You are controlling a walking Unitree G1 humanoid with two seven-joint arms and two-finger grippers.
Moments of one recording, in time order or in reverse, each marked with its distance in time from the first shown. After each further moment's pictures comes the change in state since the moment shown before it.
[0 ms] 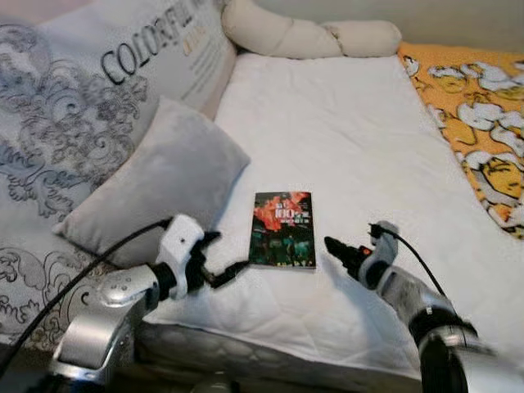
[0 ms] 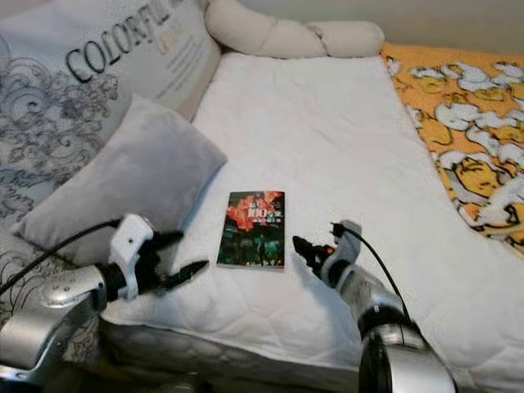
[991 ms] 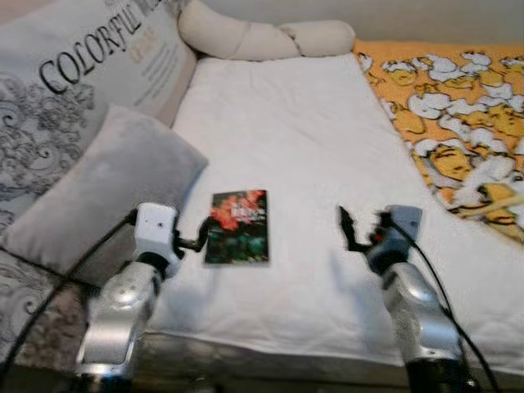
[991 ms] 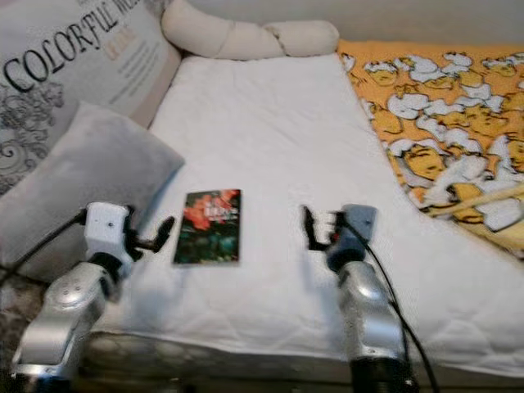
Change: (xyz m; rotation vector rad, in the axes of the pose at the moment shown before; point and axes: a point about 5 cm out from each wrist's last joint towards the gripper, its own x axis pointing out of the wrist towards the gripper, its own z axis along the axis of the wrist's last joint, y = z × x) left arm 0.004 0.023 -0.007 -0.025 -0.103 0.480; right arm -0.037 0.039 0.031 -0.332 -0.389 -0.168
